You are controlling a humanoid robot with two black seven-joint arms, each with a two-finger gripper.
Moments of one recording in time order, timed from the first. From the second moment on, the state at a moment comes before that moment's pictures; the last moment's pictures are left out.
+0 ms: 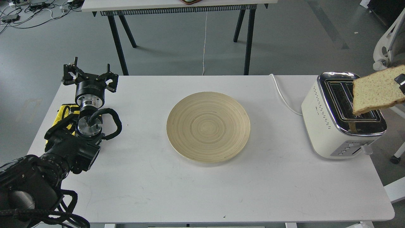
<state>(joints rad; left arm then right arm) -0.82 0.07 -0.61 -0.23 -0.67 -0.49 -0.44 0.55 -1.26 0.30 1.42 -0.88 -0.46 0.31</state>
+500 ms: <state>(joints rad) -0.82 0.07 -0.61 -0.23 -0.67 -0.49 -0.44 0.58 -1.19 0.30 1.37 -0.88 -0.46 0.31</state>
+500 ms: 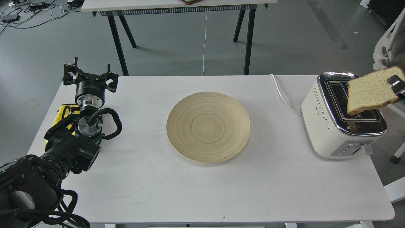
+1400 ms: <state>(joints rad) -0.82 0.07 -0.61 -0.23 -0.67 -0.49 -0.44 0.60 -1.03 0.29 1.20 -0.99 -0.39 0.31</state>
